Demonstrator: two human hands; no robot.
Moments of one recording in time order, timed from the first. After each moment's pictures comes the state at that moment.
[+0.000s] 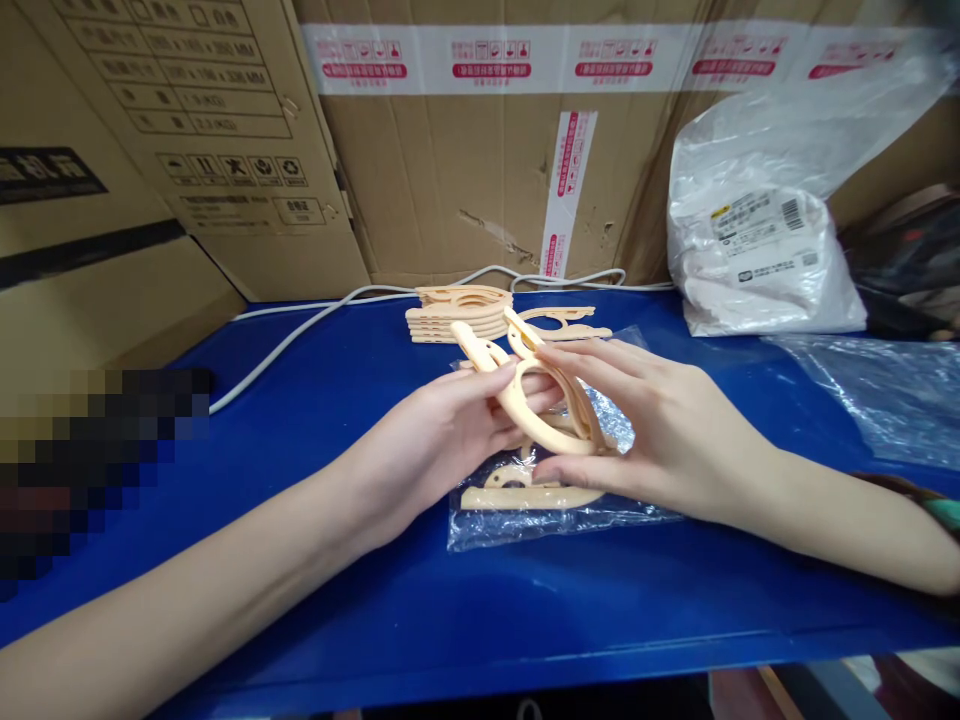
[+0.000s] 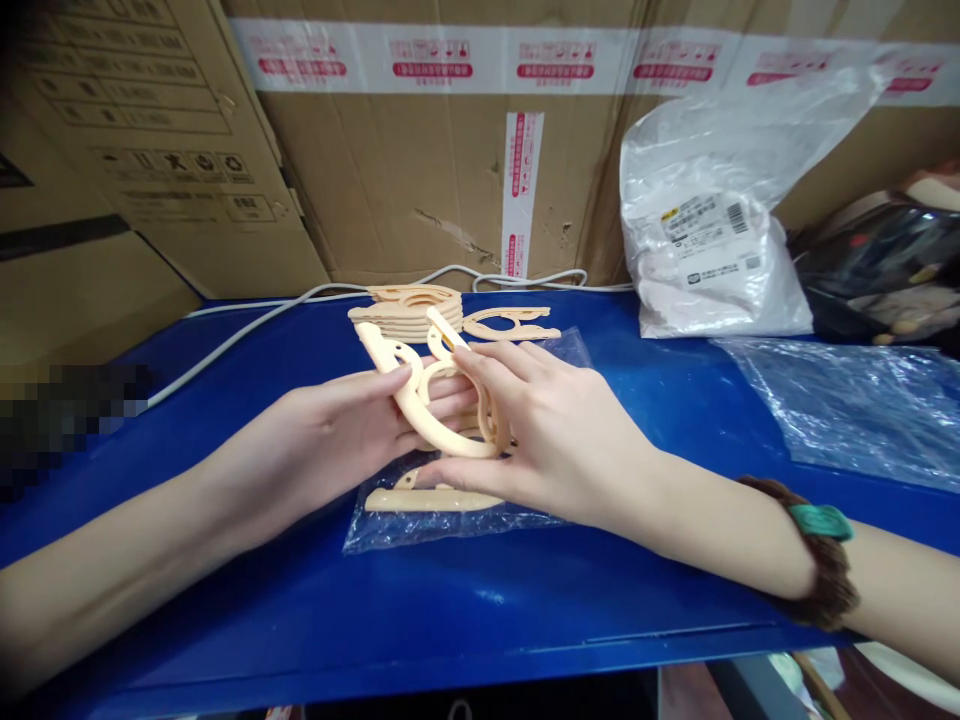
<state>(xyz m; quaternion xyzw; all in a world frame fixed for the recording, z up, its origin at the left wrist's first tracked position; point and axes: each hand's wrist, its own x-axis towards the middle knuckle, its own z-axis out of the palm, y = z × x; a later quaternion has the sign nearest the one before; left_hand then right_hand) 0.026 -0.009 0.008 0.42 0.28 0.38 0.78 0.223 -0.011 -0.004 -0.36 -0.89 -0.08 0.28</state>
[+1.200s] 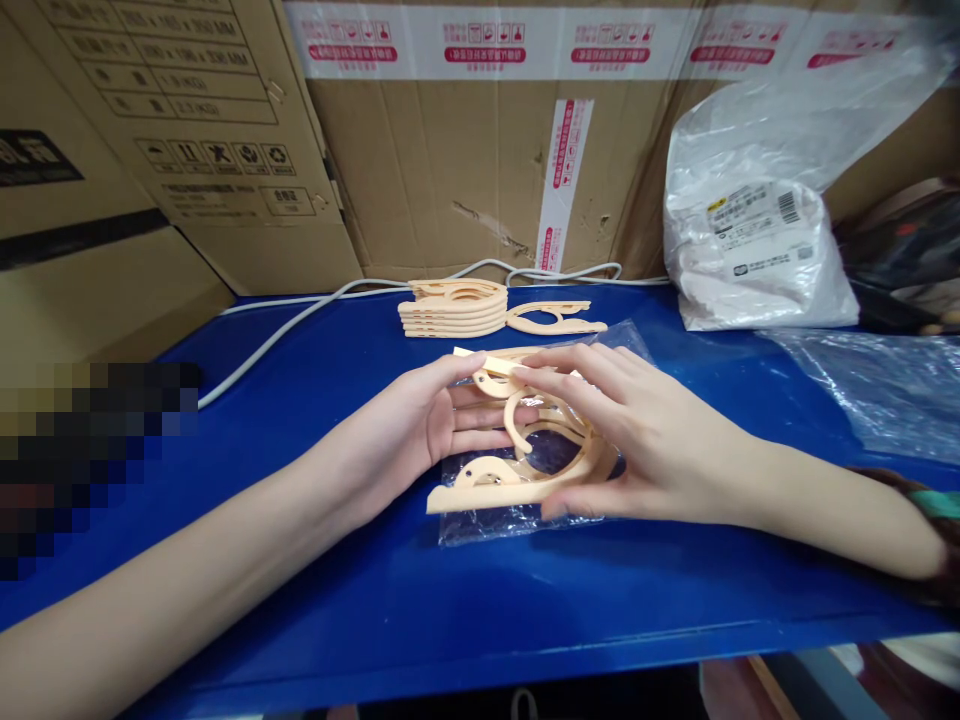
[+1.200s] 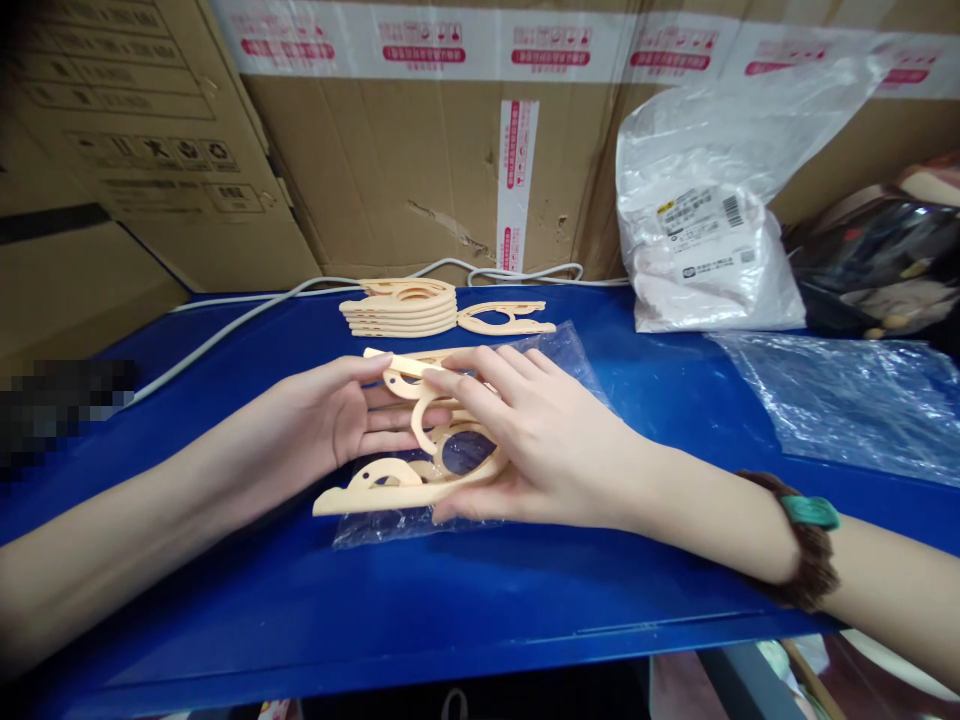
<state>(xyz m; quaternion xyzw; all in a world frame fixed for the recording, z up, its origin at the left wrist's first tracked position) 0.013 0.003 -0.001 0.45 0.34 0.35 0.75 0.231 -0.007 -0.007 -0.27 -0.94 -0.06 0.21</state>
